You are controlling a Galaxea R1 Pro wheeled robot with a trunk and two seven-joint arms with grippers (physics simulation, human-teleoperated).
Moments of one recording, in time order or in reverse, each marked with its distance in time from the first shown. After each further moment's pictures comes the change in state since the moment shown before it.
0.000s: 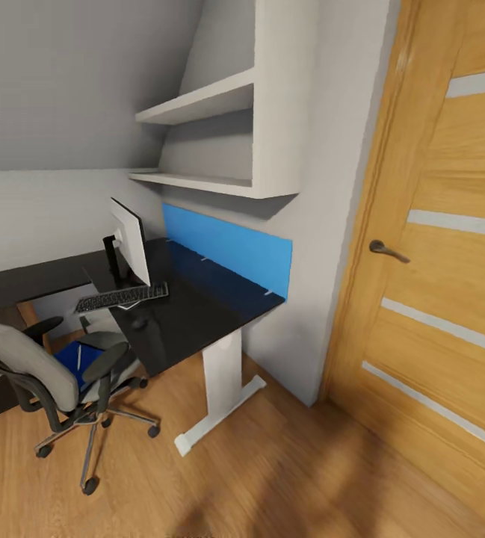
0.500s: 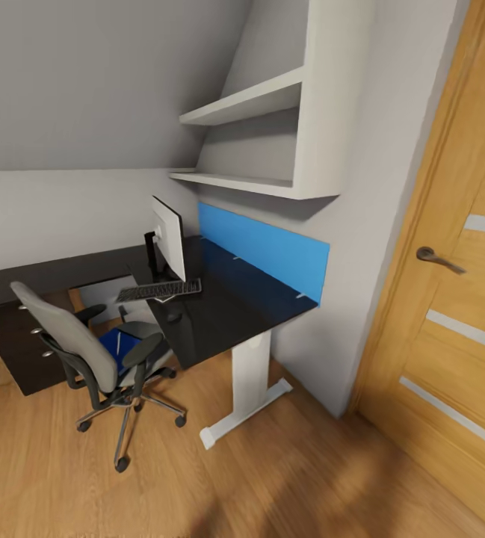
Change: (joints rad) left arm 0.000 0.000 0.001 0.000 0.000 0.000 0.002; right arm 0.000 0.003 0.002 0.001 -0.001 0.008 -0.121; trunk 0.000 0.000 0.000
